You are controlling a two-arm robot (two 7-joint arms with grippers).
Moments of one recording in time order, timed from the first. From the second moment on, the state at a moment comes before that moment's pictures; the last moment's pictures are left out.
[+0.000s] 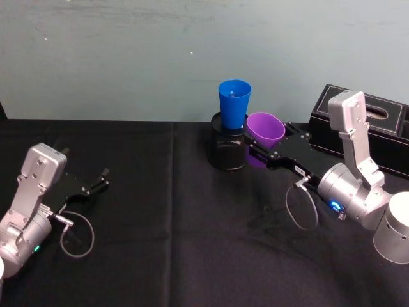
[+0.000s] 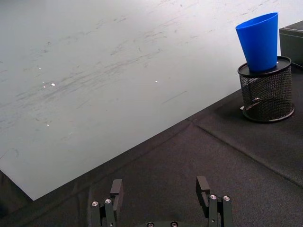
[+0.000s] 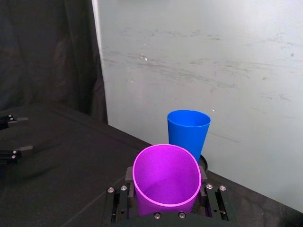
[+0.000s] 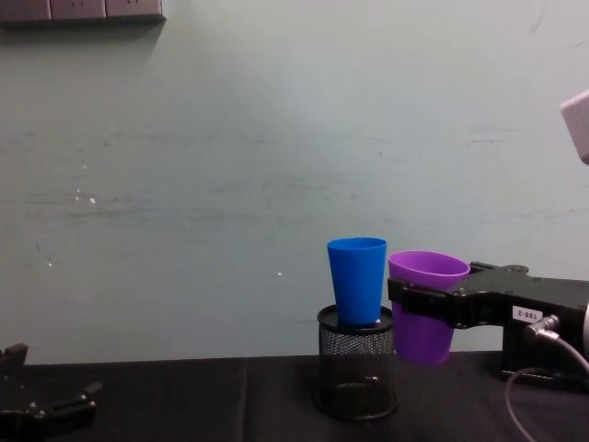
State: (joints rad) left arm -0.20 0.60 0.45 -1.41 -0.25 -0.12 0.03; right arm 0.36 0.32 -0.33 -1.36 0.30 0.01 0.41
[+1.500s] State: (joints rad) left arm -0.20 0.60 0.45 -1.41 -0.25 -0.12 0.03; right arm 0.36 0.32 -0.33 -1.36 0.30 0.01 0.41
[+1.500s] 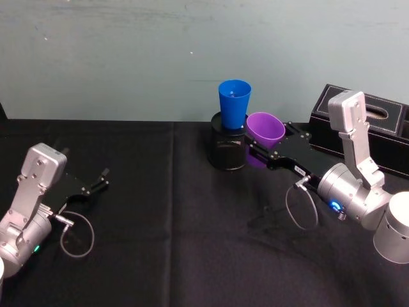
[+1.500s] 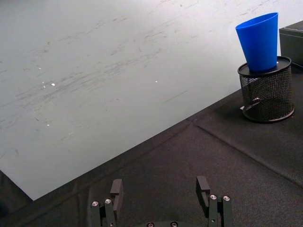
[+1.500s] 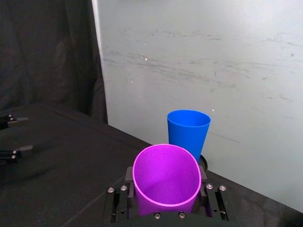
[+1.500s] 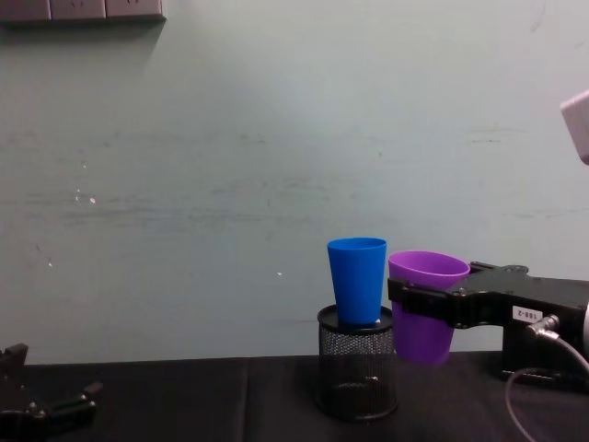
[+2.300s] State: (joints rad) left arm -0.20 0.60 0.45 -1.41 -0.25 -0.12 0.03; right arm 0.26 0.37 -0.31 -1.46 0.34 -0.01 0.41
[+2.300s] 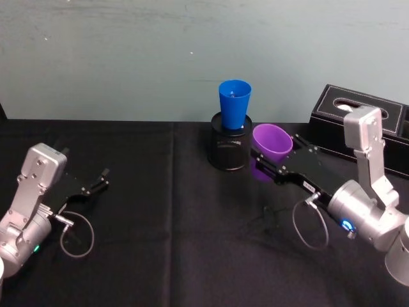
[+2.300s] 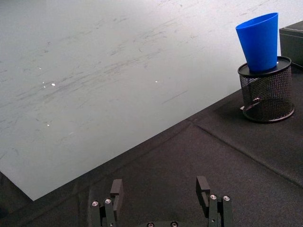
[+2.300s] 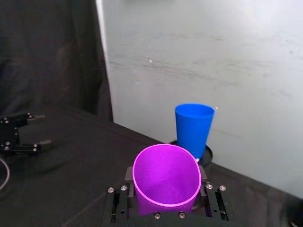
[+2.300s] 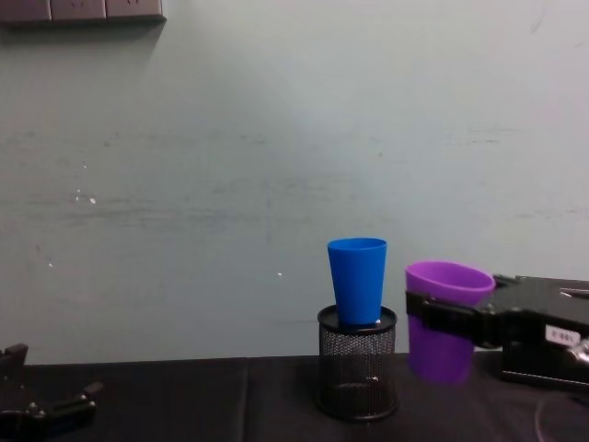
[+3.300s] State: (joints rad) left arm -0.20 0.60 0.45 -1.41 -0.25 -0.12 0.03; right arm 0.24 0.35 -0.34 -1.34 0.29 -0.08 0.42
